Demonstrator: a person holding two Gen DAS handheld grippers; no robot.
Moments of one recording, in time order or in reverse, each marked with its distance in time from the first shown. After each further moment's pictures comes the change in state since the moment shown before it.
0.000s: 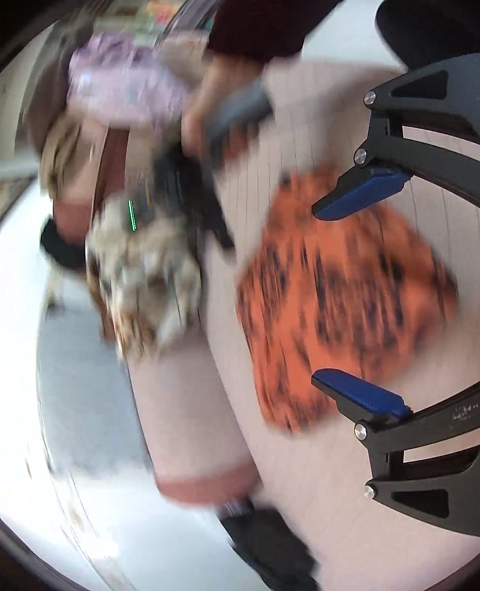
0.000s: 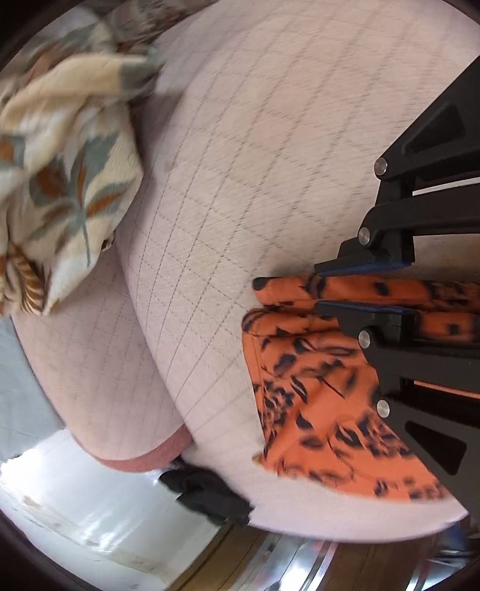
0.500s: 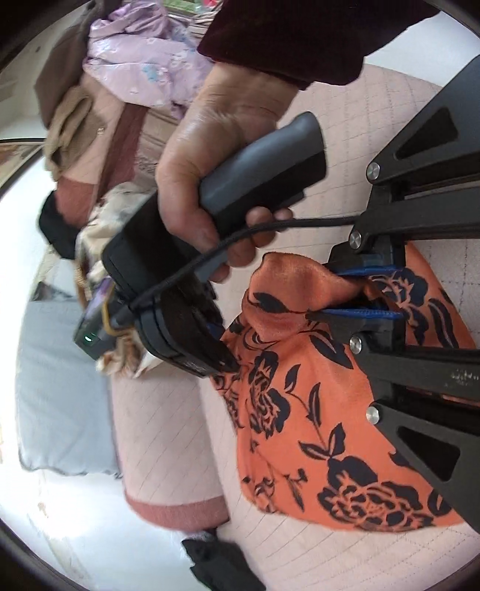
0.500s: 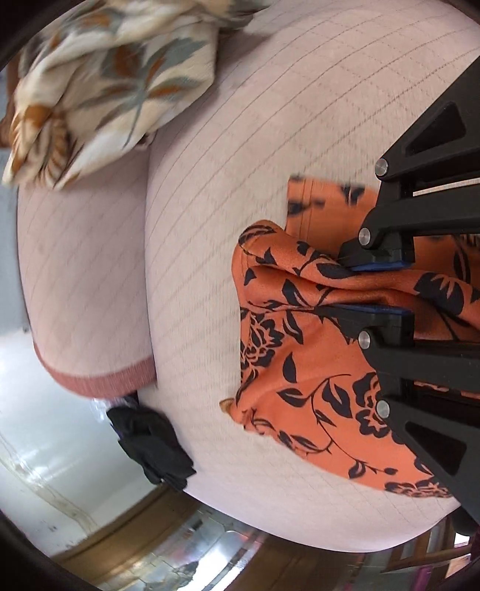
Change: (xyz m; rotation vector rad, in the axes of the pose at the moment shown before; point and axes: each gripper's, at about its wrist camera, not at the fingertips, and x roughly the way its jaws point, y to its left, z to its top) left arm 0.069 -0.116 0.012 -0.116 0.008 -0.054; right arm 0.012 0.068 0.011 -0.300 0.034 0.036
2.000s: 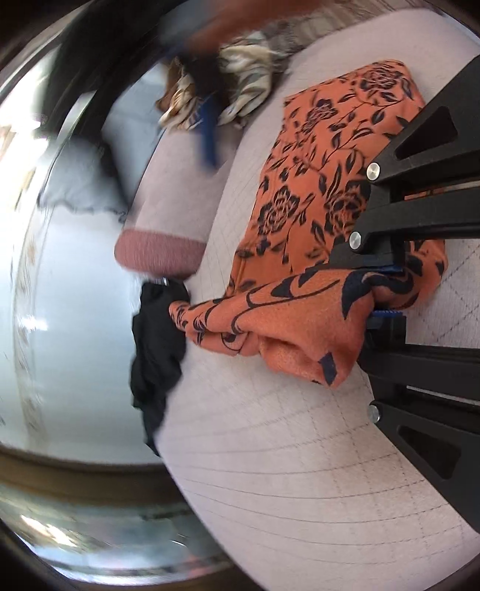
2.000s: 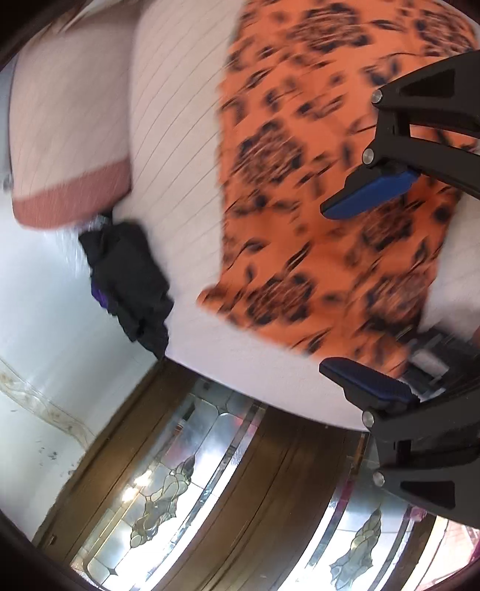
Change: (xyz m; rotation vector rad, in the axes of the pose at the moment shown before) left arm -0.136 0.203 -0.074 -0.448 -0.119 0.532; right arm -0.004 0.253 0.018 0.026 0.073 0.428
